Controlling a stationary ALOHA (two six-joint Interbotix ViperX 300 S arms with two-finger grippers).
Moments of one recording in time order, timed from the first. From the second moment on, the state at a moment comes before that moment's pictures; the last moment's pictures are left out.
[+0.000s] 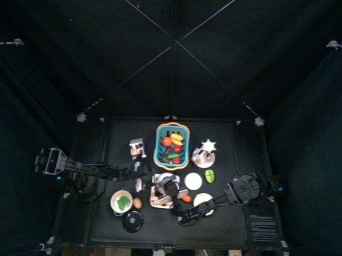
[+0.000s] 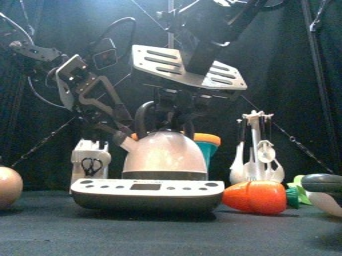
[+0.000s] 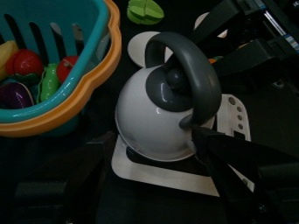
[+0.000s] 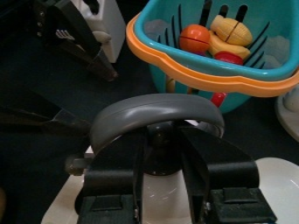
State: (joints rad) left arm -0.03 -0.21 0.98 -0.37 -0.29 0.23; right arm 0.42 0.49 0.06 -1.21 1.35 2.13
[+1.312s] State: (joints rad) left arm -0.03 -0.21 0.99 -0.37 -0.29 0.23; right arm 0.46 0.47 0.08 -1.26 1.36 2.13
